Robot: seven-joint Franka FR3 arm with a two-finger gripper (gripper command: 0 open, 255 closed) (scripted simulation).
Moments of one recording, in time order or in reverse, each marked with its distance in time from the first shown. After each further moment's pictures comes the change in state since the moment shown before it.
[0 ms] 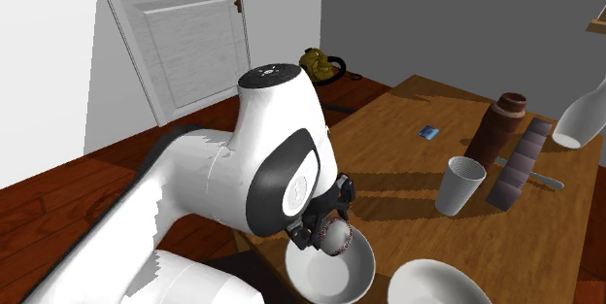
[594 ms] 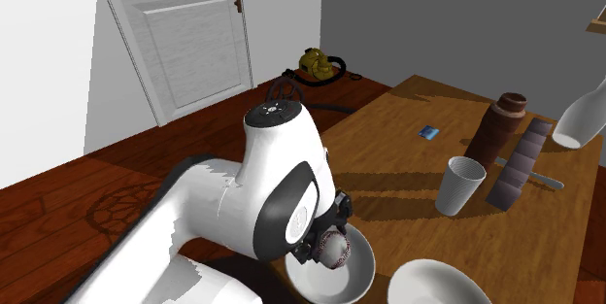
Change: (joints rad) arm -0.053 -0.034 -0.081 -0.119 -0.080 0.079 0.003
